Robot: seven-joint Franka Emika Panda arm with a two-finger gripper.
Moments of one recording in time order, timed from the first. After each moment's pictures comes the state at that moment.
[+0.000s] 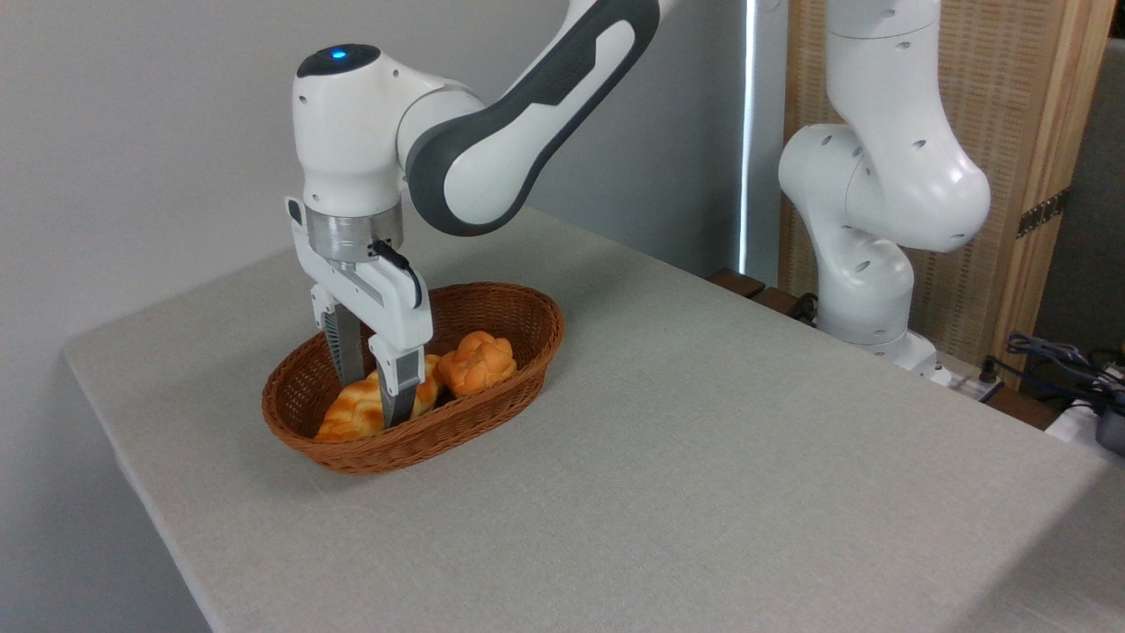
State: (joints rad) arm -0.06 0.12 -0.30 -2.01 -0.05 2.30 0.41
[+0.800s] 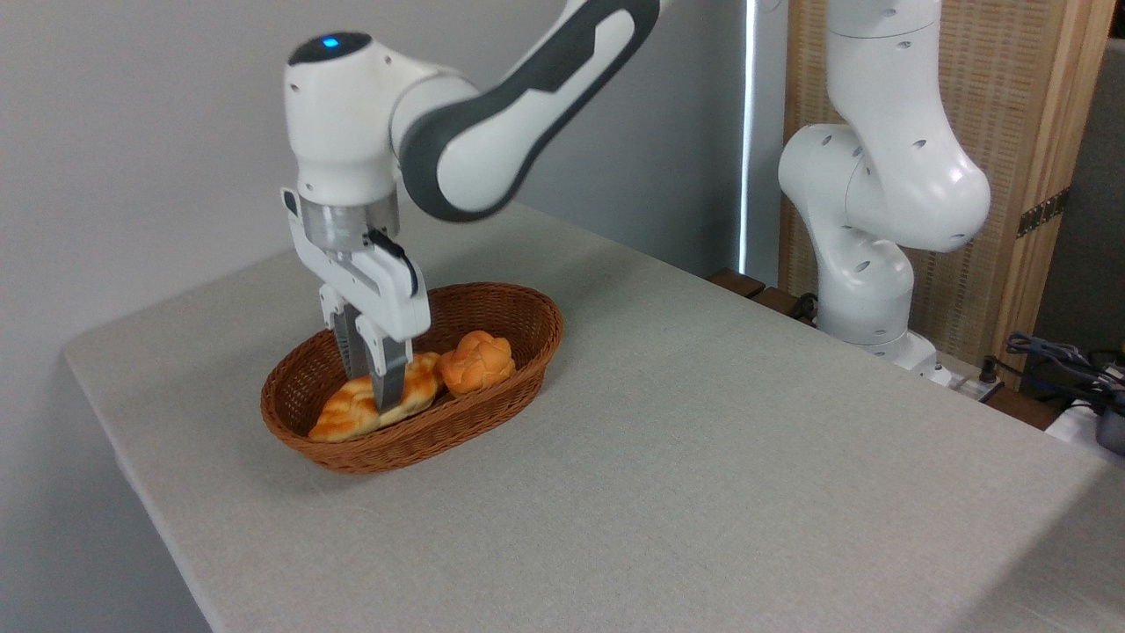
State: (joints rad) arm -0.06 0.11 -0.30 -1.96 -0.05 2.20 0.41
